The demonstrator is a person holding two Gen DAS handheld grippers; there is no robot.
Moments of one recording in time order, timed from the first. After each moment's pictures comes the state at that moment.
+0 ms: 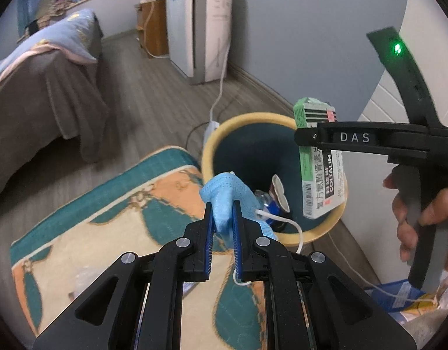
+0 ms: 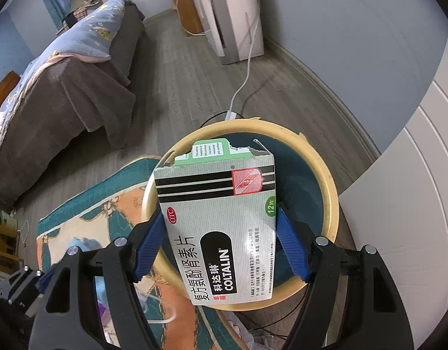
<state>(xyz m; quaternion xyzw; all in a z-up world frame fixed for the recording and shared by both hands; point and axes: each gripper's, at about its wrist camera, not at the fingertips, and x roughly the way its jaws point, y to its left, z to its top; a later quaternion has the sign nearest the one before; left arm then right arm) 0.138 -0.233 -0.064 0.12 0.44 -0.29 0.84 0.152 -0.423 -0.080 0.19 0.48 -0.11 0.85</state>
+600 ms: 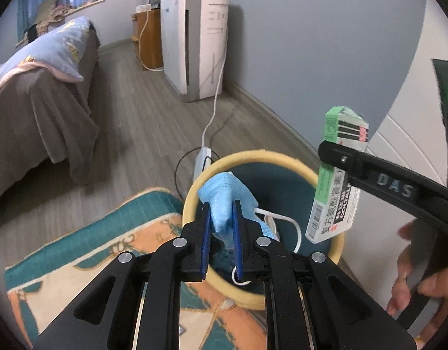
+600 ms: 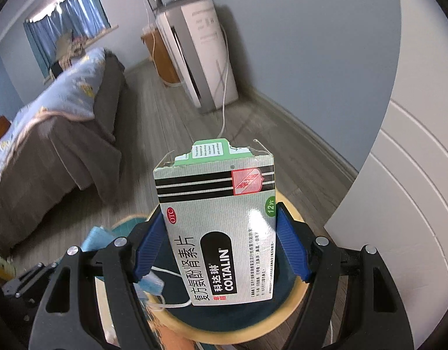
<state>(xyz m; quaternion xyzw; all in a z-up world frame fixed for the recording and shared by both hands) 0.180 -0.284 -0.050 0.10 0.42 -0.29 0.86 0.140 -0.450 -0.051 0.22 0.37 -0.18 0.89</state>
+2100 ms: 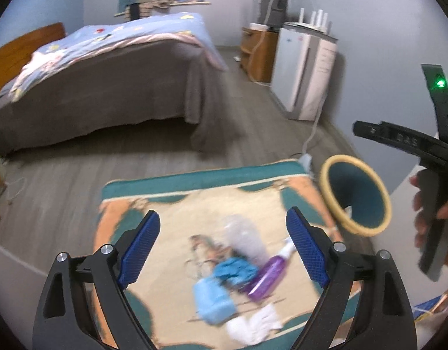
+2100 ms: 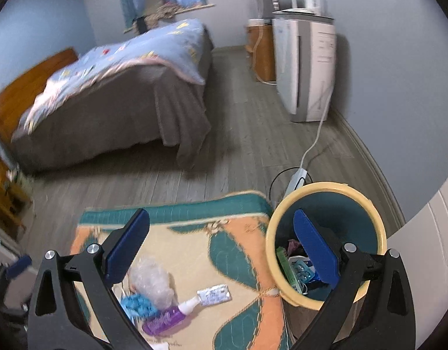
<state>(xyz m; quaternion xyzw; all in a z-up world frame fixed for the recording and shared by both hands) 0.078 -0.001 0.013 0.01 0.39 -0.09 0.91 0.151 -0.242 0.016 0.07 0.39 0.00 0.92</state>
